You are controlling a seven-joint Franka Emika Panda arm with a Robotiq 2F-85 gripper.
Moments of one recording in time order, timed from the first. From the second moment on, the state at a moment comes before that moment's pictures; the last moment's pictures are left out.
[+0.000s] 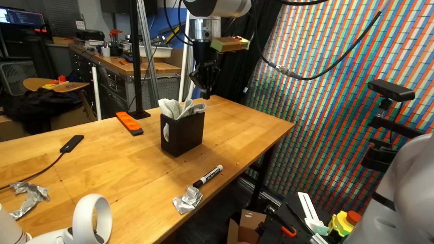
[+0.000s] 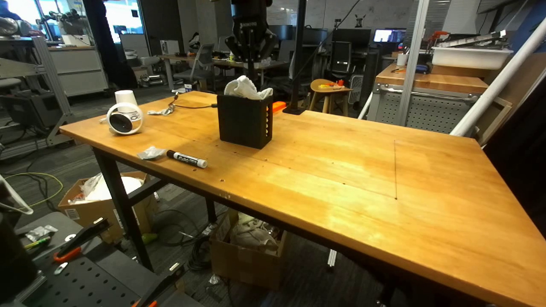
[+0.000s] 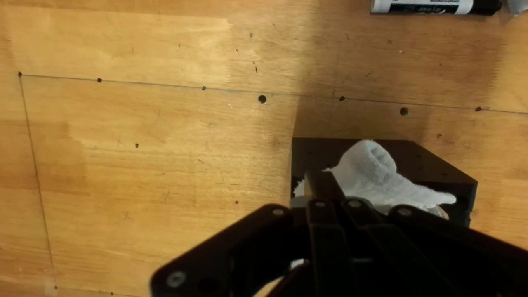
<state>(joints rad) -0.05 -0.04 -0.03 -2.02 -0.14 1.94 -0.12</state>
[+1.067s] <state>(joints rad) -0.04 -0.05 -0.03 -2.09 -0.18 1.91 -0.10</state>
